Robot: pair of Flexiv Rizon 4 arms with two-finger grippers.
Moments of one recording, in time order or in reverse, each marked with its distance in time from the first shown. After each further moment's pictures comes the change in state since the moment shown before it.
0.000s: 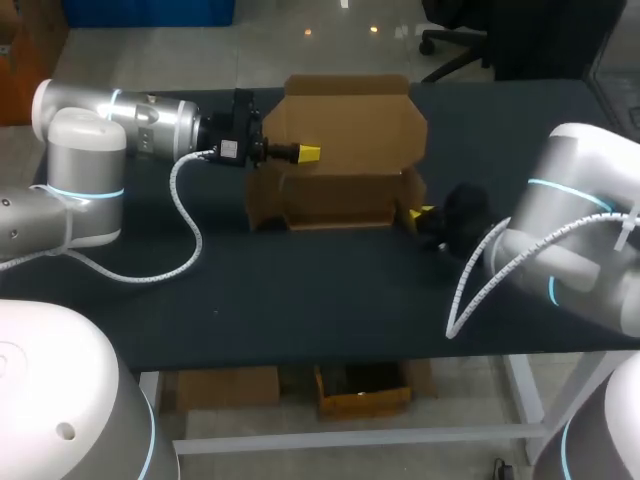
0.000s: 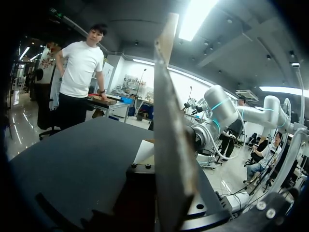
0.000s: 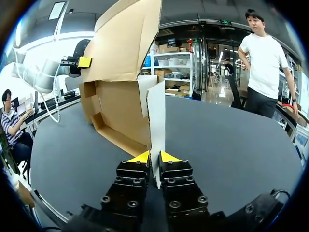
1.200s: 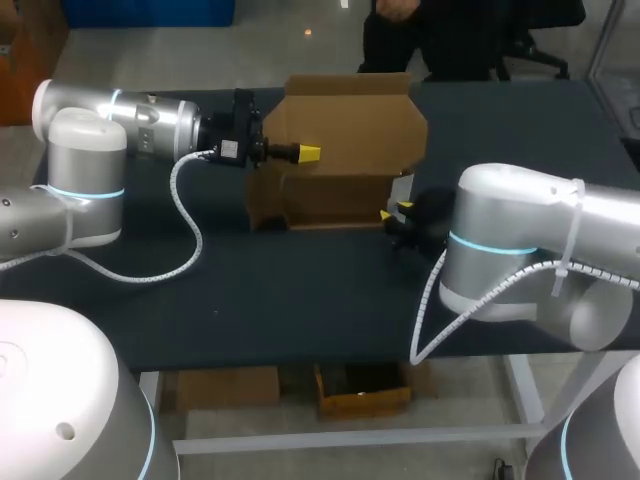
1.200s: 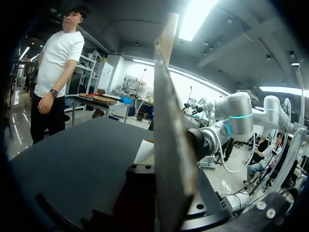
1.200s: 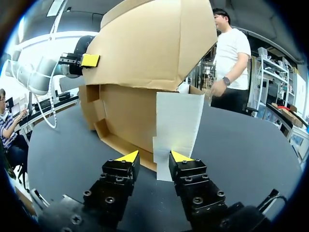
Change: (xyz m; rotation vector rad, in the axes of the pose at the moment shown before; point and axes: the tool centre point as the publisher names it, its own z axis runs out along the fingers) left arm 0.000 0.000 0.001 0.000 0.000 0.000; right arm 0.036 0.015 0.018 -0.016 -0.066 -0.002
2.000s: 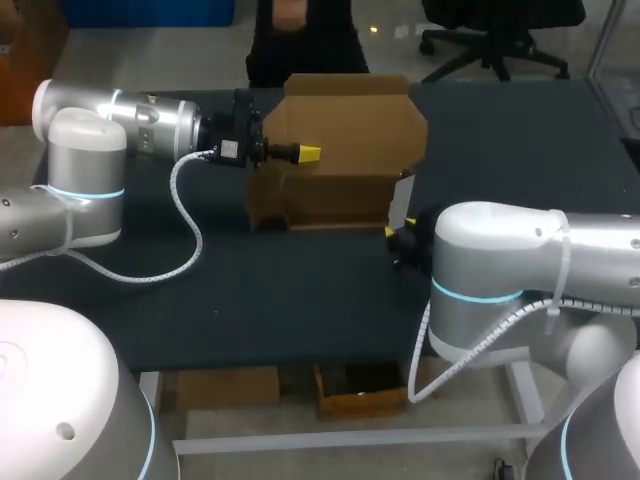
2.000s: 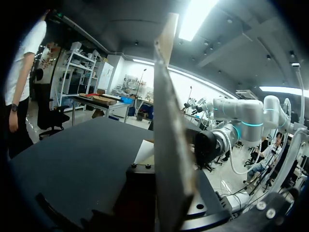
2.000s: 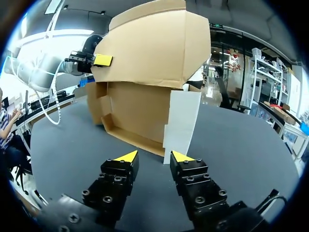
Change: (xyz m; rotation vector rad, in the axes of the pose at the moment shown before) left arm 0.000 0.000 0.000 0.000 0.000 0.000; right arm 0.018 -0.013 -0.040 0.013 -0.067 0.000
